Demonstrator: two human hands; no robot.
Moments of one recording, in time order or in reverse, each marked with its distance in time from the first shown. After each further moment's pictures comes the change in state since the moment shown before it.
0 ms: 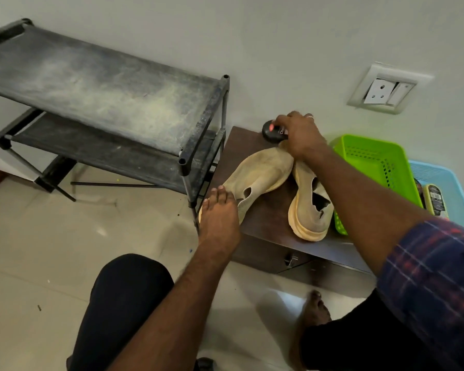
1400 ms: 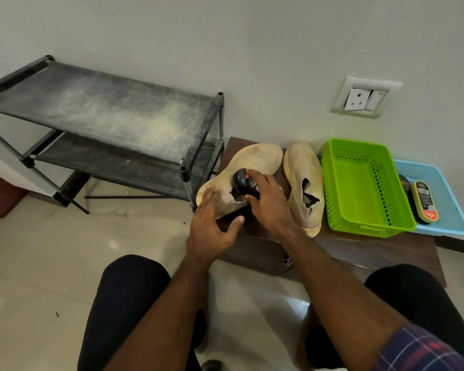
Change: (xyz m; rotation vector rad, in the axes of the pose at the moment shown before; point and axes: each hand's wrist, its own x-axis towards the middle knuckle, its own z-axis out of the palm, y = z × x) left_hand -0.030 -0.030 0.004 -0.610 0.387 0.150; right_hand -0.144 -0.087 0.043 0.467 0.059 0.113
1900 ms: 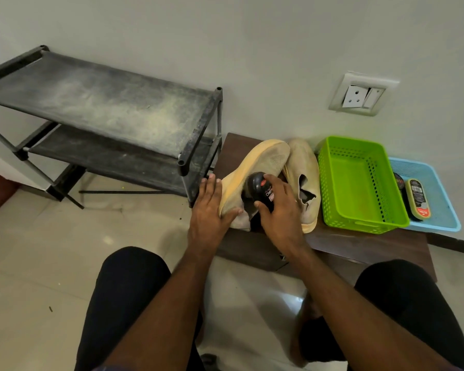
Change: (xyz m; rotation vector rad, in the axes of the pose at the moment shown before) left_hand 0.013 -0.007 0.018 0.214 0.029 0.046; right_hand -0.047 0.012 -0.011 0.088 0.227 -0.010
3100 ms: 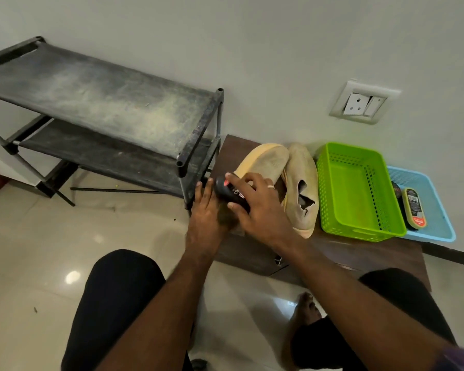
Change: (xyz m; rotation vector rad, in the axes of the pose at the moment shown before) left_hand -0.005 -0.003 0.006 0.024 -0.028 0.011; right_hand 0.021 -0.028 0.002 -0.134 -0.195 -0.334
